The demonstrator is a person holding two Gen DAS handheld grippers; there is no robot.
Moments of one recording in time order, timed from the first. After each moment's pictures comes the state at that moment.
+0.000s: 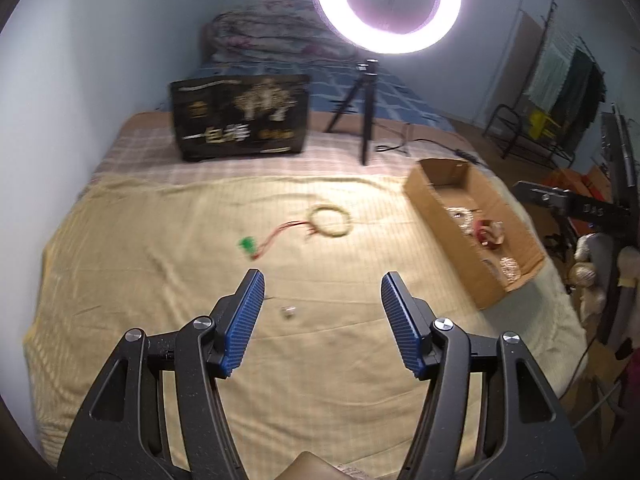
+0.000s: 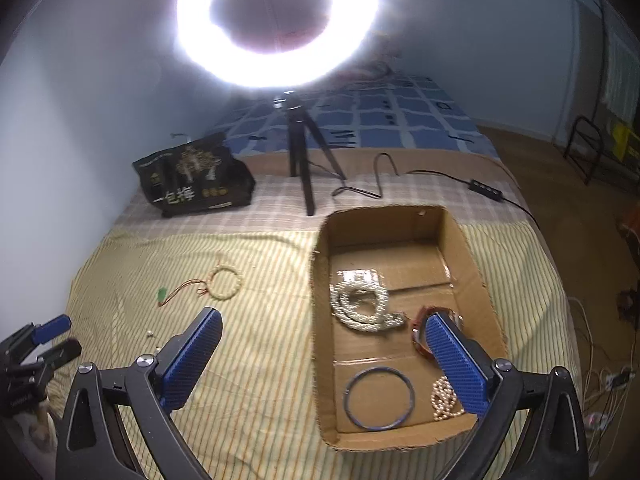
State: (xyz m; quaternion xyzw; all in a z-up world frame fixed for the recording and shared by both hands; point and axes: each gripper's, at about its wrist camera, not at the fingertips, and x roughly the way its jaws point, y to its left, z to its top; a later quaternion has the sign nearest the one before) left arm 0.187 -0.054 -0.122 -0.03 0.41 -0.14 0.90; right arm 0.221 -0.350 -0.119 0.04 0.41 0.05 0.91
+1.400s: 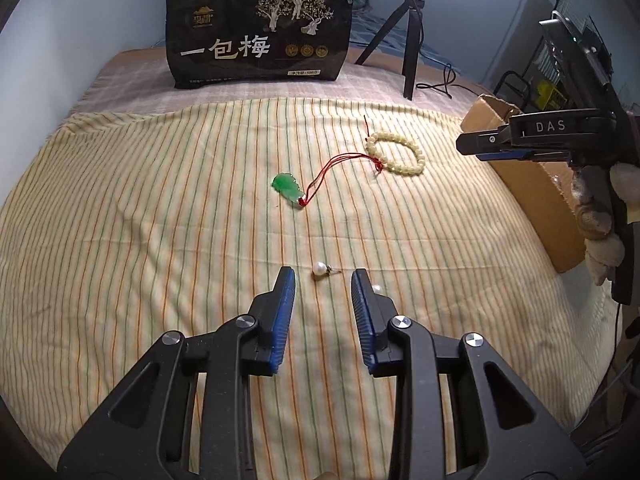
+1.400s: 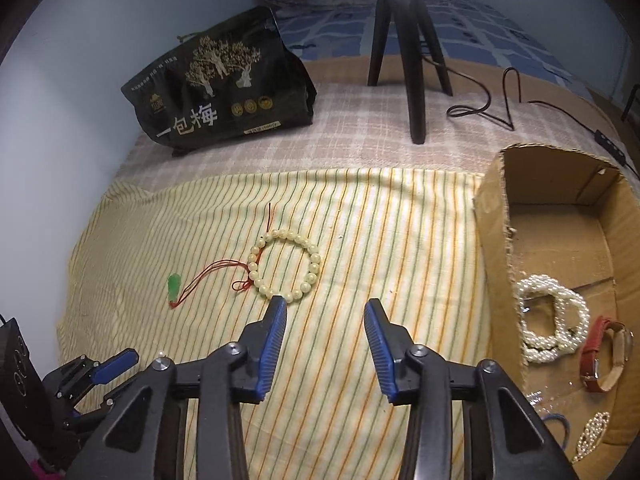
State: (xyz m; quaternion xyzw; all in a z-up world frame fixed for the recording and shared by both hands) left arm 0.242 -0.023 -0.244 -0.02 0.47 -0.16 0.87; right arm 0.332 -0.253 -0.225 0.07 0.52 0.11 0.84
